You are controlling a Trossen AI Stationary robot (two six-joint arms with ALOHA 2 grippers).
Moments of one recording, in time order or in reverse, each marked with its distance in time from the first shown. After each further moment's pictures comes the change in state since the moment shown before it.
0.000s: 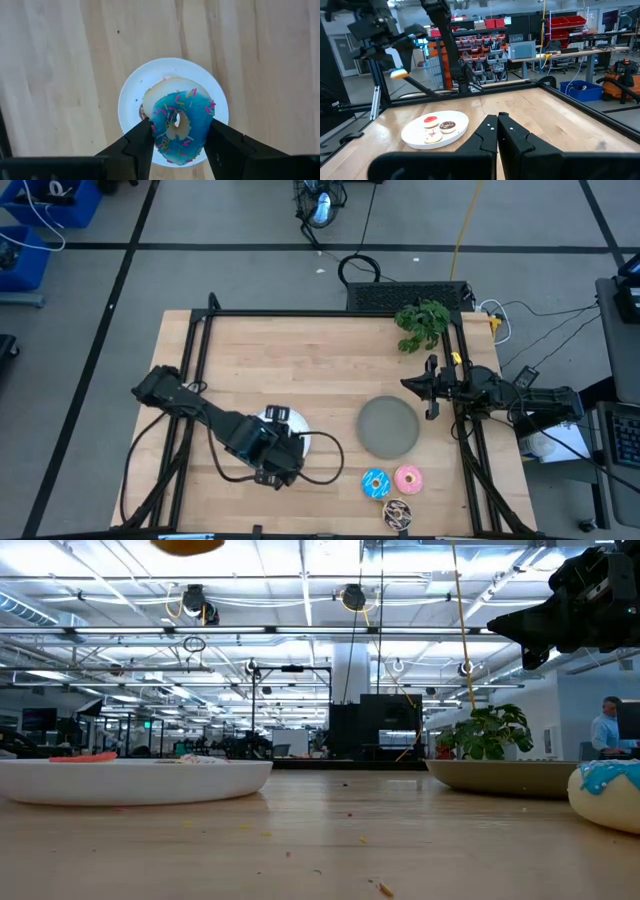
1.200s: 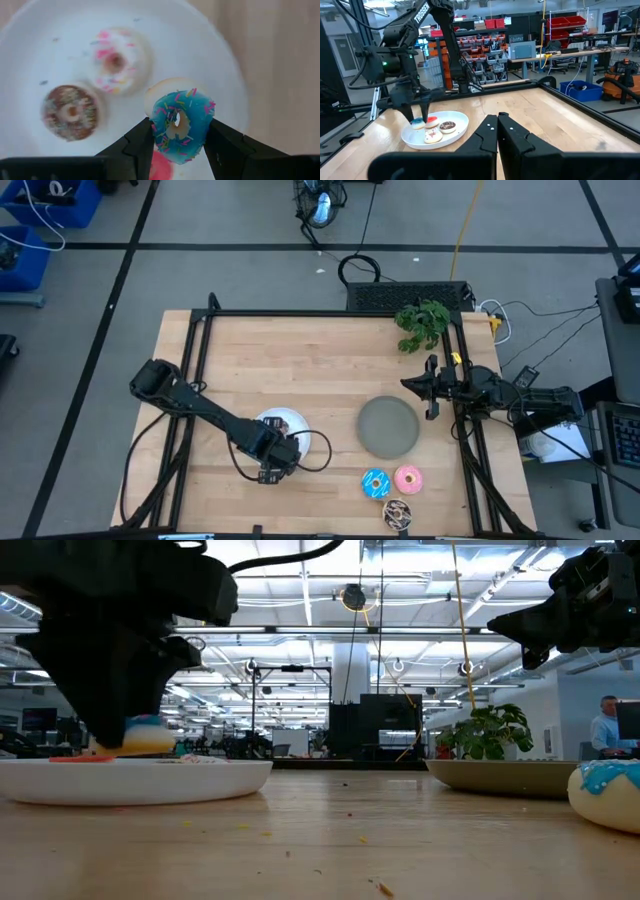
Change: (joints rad) left arm 0.048 -0.069 -0.681 0.628 0.193 -0.095; right arm 0.000 0.000 0.000 0.000 0.000 0.000
